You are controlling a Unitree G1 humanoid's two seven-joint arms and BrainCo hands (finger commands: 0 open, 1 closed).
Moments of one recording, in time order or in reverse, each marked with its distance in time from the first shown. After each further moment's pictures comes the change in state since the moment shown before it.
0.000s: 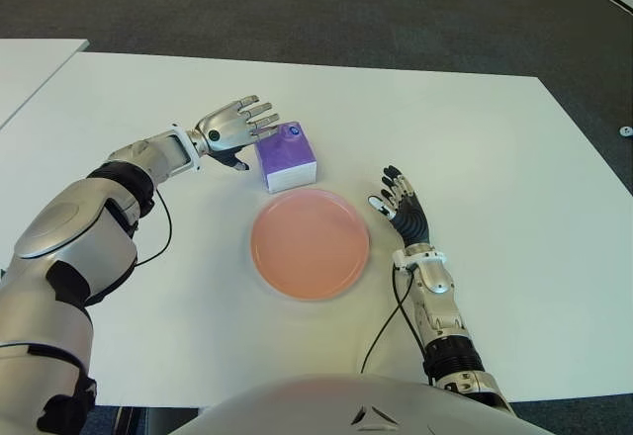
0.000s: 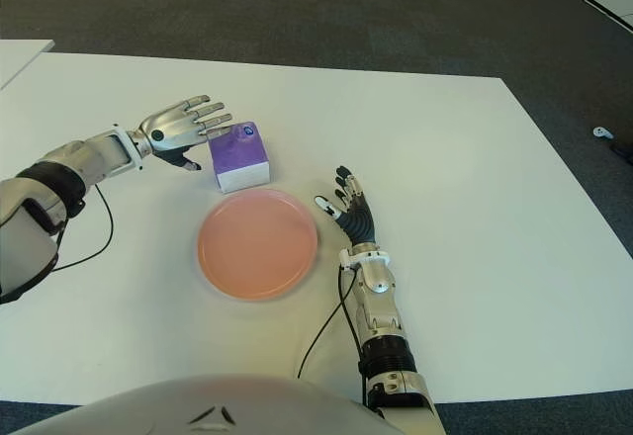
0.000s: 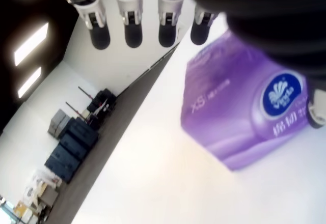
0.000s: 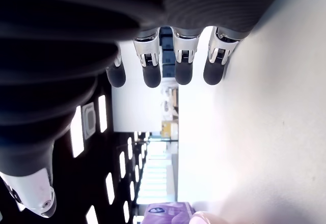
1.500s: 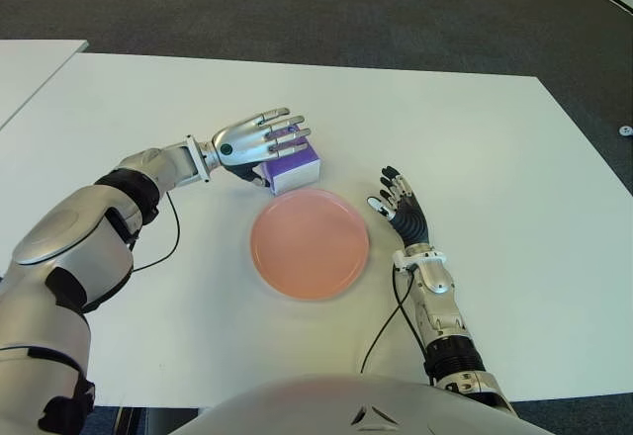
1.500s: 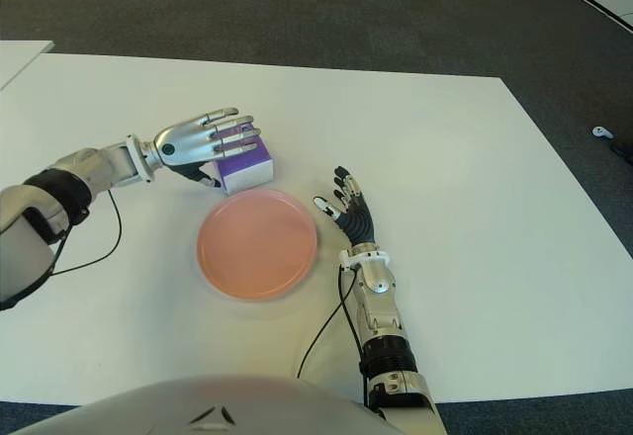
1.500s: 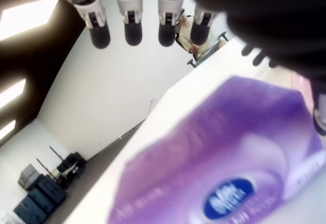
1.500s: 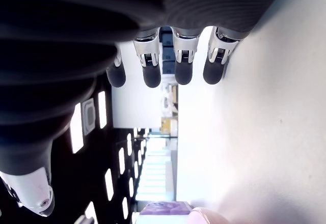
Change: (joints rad) left arm 0.059 -0.017 -0.032 -0.026 -0.001 -0.073 0.196; right arm 0.000 -0.006 0.007 0.000 -0.003 0.000 0.012
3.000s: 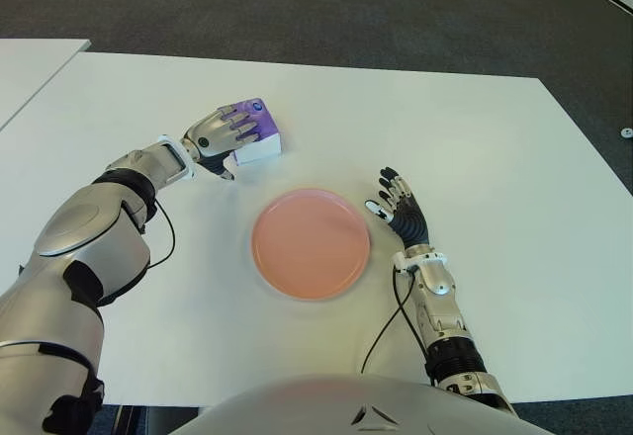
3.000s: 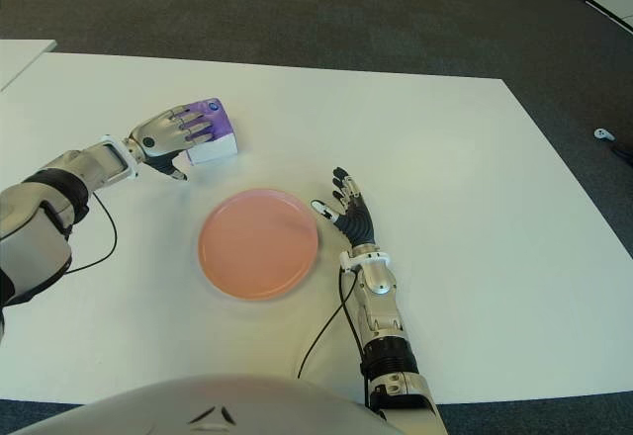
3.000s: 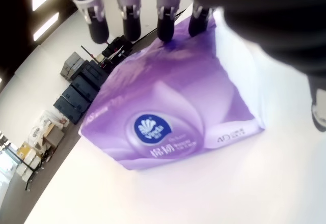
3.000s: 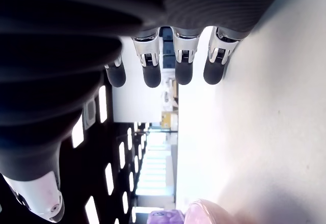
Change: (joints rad) left arm -0.059 -0.042 -0.002 0.260 -0.126 0.069 -0.393; right arm 0.011 -0.008 0.001 -0.007 0.004 -0.007 0.027
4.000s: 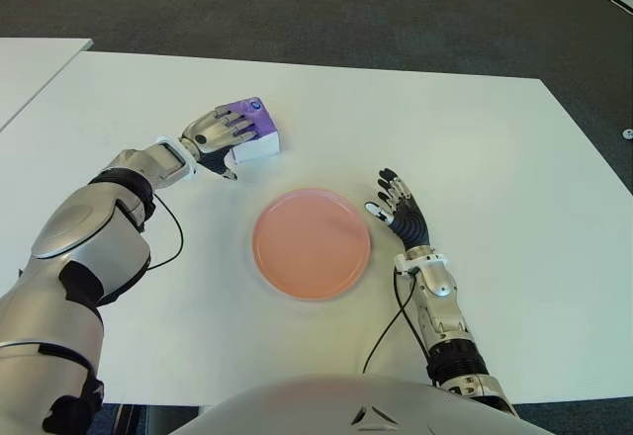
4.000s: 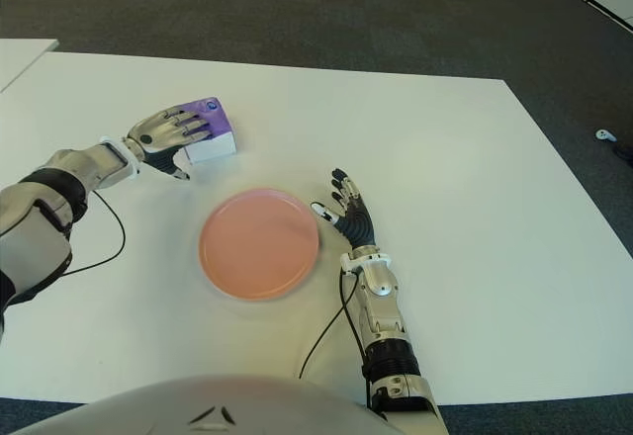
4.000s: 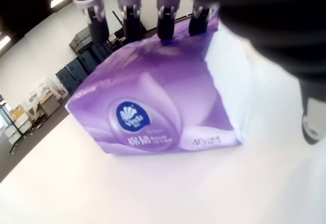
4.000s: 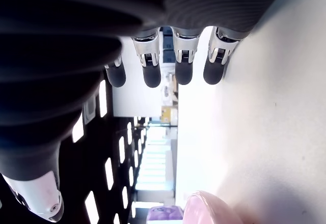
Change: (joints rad) left arm 0.007 0.003 0.089 -0.005 -0.132 -0.125 -0.099; right arm 0.006 -0.006 0.007 -0.005 0.004 0.000 0.010
